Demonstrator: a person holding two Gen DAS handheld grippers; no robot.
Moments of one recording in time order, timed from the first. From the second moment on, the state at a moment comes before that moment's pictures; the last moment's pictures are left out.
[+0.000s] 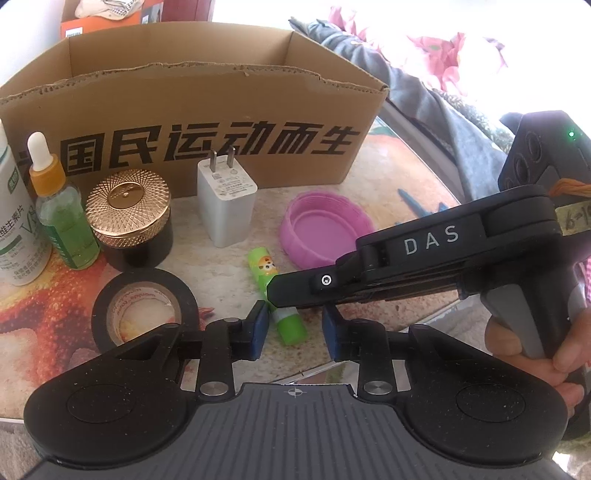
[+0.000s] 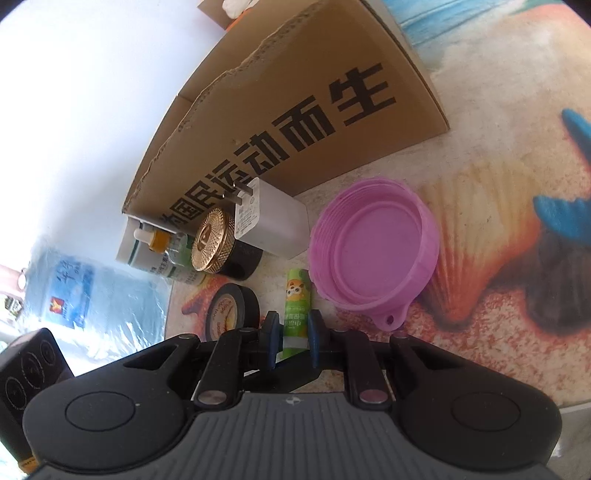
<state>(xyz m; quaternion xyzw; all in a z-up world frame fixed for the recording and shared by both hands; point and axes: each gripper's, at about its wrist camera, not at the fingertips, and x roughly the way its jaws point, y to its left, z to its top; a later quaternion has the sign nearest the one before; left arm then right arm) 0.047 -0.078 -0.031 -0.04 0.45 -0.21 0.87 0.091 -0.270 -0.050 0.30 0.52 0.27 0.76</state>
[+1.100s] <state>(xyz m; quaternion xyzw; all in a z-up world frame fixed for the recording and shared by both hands) 0.206 -0.010 0.072 -0.01 0.43 -0.12 0.89 0.295 -0.154 0.049 0.27 0.52 0.30 0.75</state>
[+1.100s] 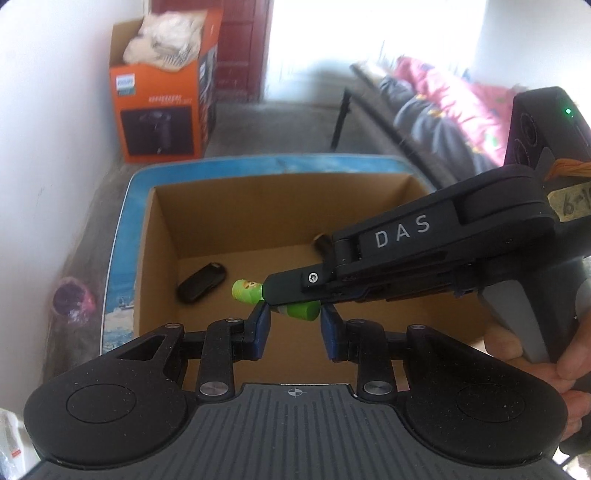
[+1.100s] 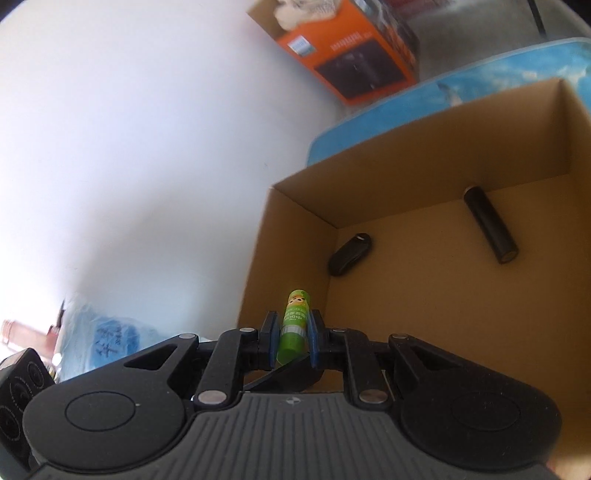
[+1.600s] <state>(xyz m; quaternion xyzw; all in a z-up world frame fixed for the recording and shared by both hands) 0.234 0.010 0.052 0.01 0.46 -0.08 0.88 0.358 -0.112 -0.033 0.30 0.61 0.27 0.68</state>
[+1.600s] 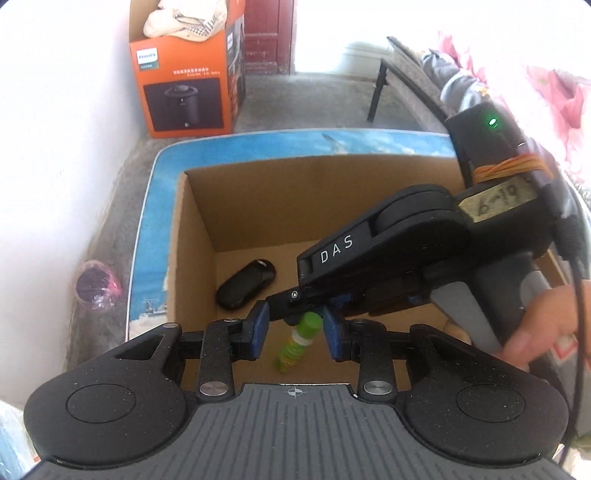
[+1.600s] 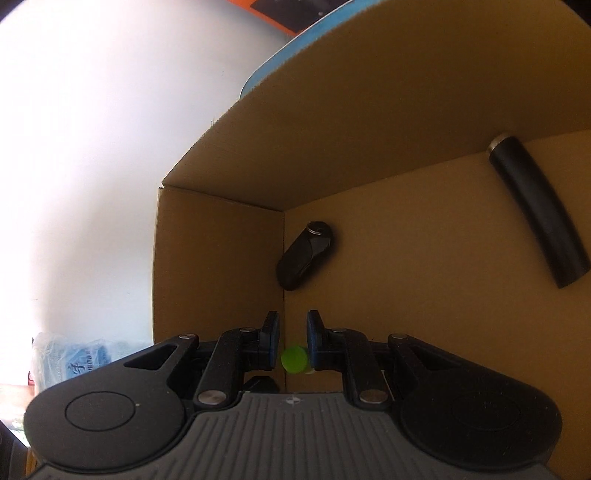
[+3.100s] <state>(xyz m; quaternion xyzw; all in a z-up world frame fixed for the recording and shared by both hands) 0.081 0.074 0.077 -0.08 0.29 -0.13 0.94 0.360 -0.105 0.011 0.23 0.68 0.30 0.63</state>
